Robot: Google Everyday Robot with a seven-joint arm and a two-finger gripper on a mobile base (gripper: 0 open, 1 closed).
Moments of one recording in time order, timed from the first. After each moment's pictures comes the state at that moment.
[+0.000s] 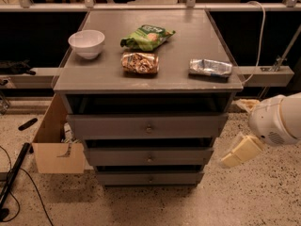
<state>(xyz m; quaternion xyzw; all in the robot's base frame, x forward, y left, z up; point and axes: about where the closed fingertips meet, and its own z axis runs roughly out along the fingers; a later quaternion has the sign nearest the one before) 0.443 -0.196 0.822 -0.50 0.80 0.10 0.31</state>
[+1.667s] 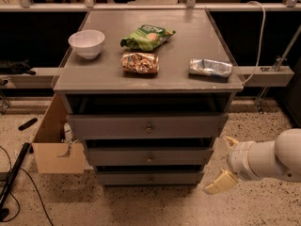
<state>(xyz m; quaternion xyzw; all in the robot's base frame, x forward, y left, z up) 0.445 -0.201 0.665 -0.48 0.82 0.09 0.30</state>
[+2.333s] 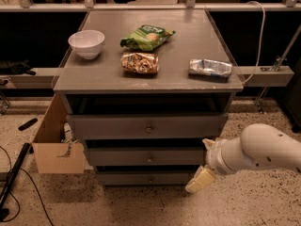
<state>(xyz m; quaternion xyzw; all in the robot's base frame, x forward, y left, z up) 0.467 -0.156 0.613 -0.50 0.82 0.12 0.26</state>
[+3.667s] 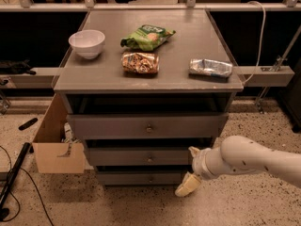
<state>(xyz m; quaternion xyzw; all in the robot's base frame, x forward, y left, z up) 0.488 -0.126 0.530 -0.53 0.79 0.15 0.26</state>
